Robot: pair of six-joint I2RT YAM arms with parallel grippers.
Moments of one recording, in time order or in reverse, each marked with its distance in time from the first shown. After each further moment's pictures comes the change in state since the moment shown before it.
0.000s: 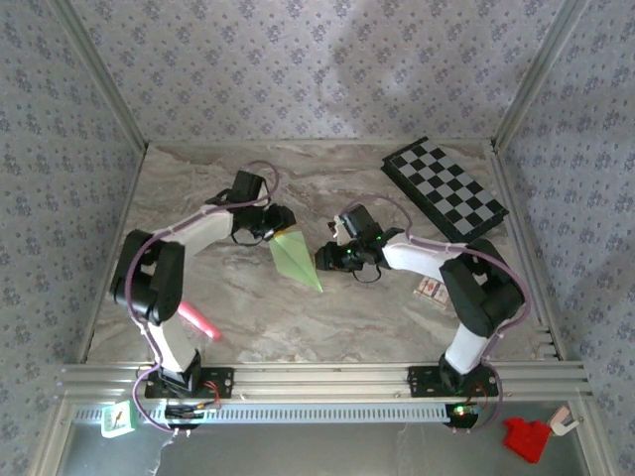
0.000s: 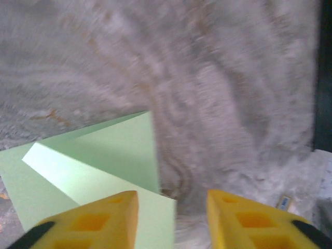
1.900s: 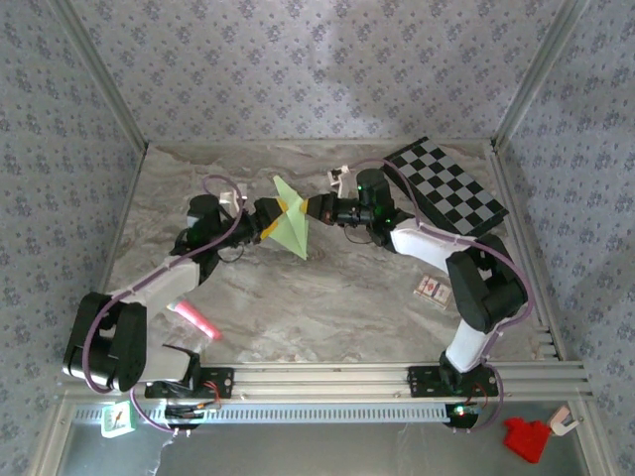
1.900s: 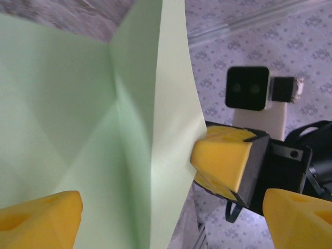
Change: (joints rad) left arm 0.076 -0.402 -0.494 0.755 0.274 -0.286; right arm -0.102 -0.004 0.086 0.579 -0.276 0.323
